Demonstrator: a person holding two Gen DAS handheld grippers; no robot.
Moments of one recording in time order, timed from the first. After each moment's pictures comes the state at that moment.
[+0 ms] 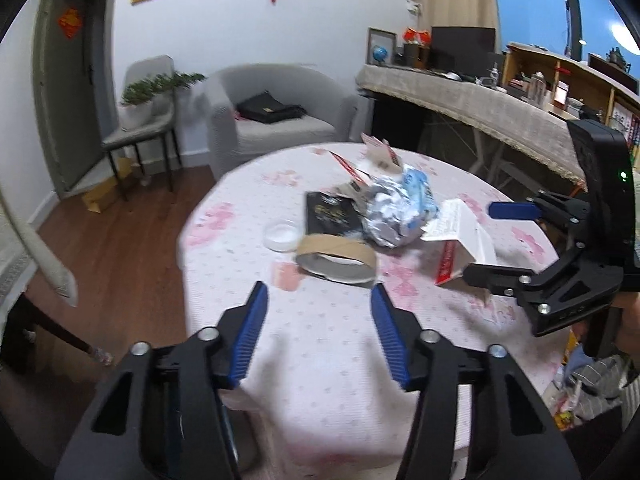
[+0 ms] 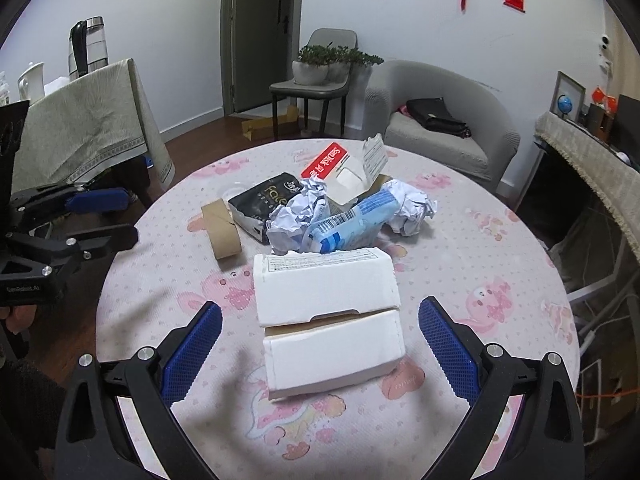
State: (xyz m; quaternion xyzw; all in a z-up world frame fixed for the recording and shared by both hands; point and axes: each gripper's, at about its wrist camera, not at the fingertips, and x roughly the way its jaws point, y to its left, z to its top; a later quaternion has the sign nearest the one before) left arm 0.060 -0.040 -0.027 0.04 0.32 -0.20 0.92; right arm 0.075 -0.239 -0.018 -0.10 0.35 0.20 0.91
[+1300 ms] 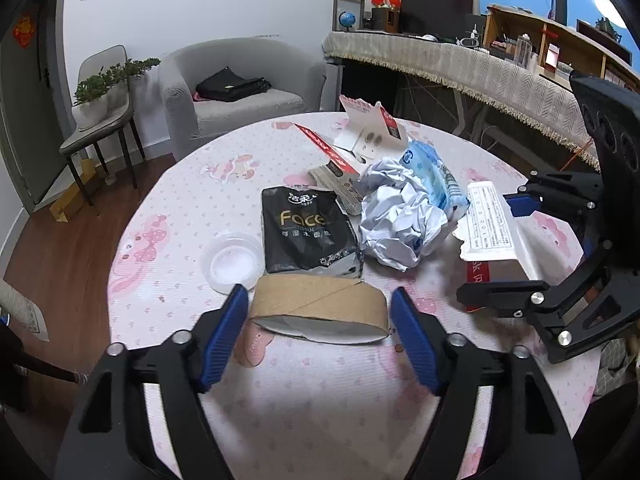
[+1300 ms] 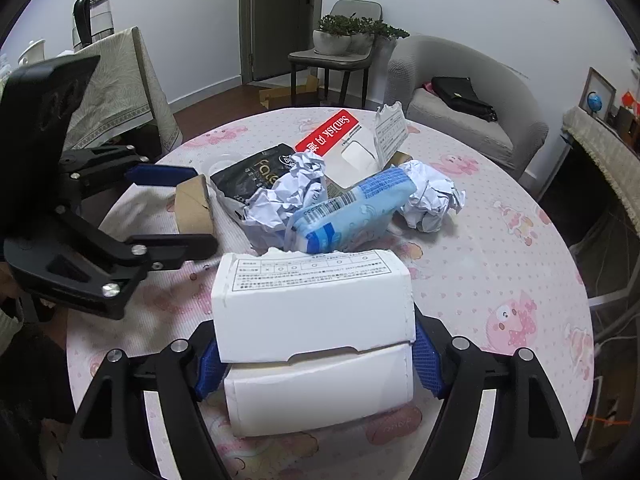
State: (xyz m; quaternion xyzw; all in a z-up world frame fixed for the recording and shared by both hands) left arm 0.134 -0.076 -0.054 0.07 0.36 -0.25 0.90; right arm 0.115 -0.235 -0.033 -0.12 0.40 0.23 0.88
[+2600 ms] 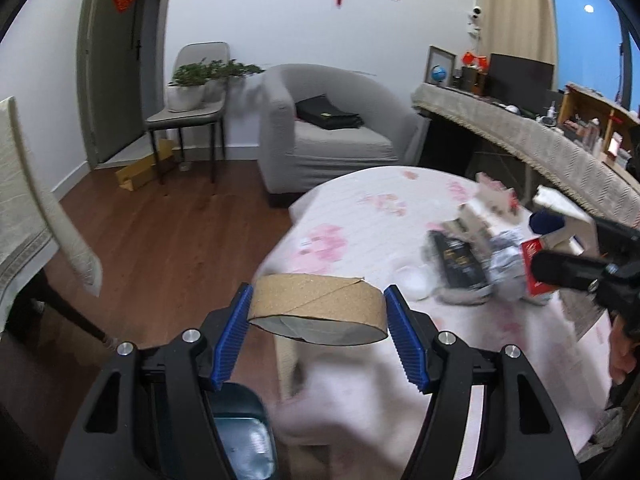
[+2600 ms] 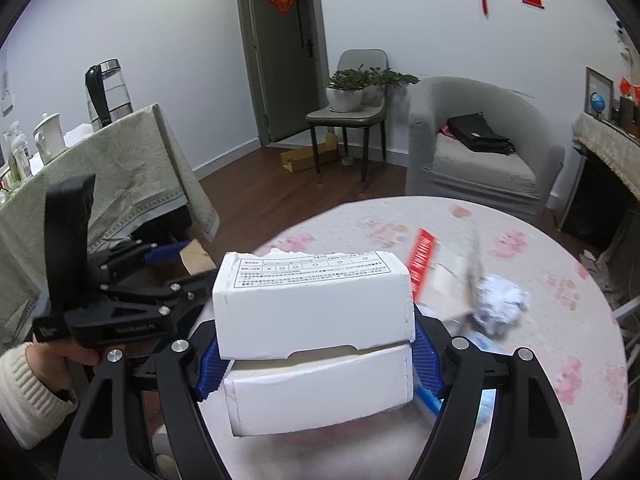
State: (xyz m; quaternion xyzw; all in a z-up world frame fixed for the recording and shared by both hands) left arm 0.126 0.048 -0.028 -0.02 0.32 -0.11 0.94; right arm 0.123 -0.163 0.017 -0.03 0.32 0.28 0.91
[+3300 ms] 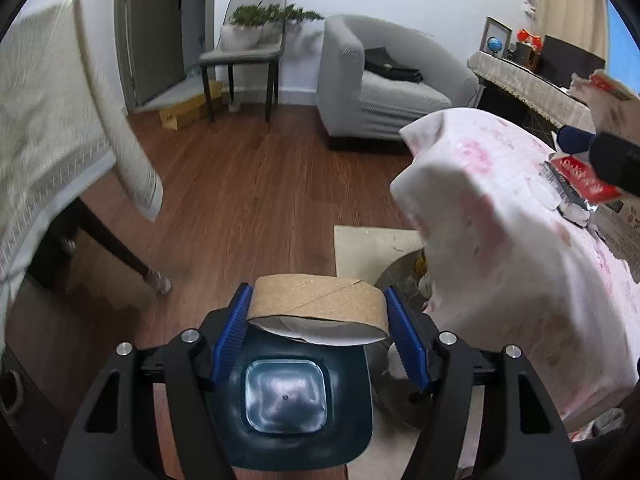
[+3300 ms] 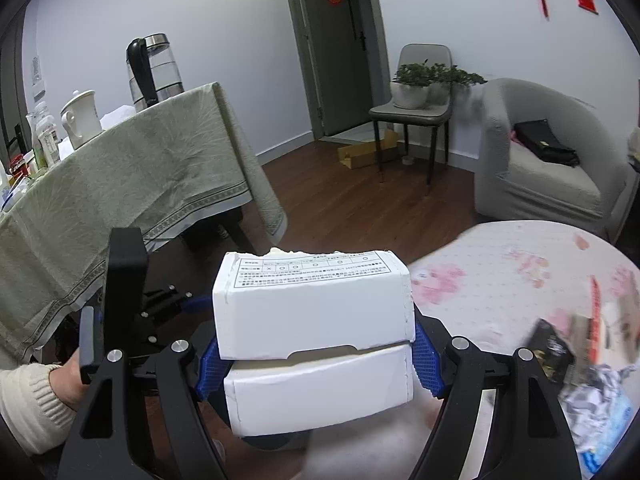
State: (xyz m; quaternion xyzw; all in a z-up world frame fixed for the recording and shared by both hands) left arm 0.111 0.169 -0.092 -0.04 0.41 -0.05 0.91; right arm 0.132 -0.032 0.007 -0.04 0.32 0.36 0.87
